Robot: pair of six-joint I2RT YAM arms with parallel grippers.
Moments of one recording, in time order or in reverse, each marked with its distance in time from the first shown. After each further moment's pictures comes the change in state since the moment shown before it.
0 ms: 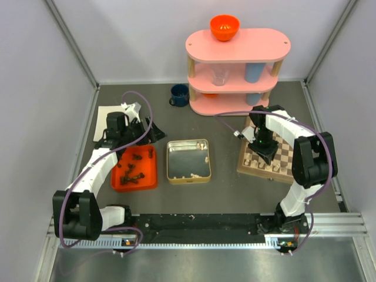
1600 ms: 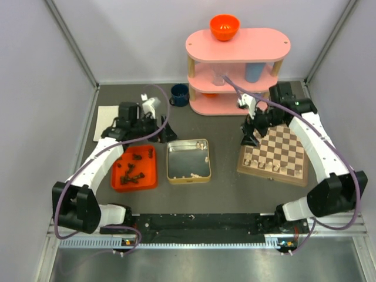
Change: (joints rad) left arm -0.112 0.062 0.195 -0.151 0.114 0.163; right arm -0.045 -0.277 0.230 0.089 -0.629 -0.126
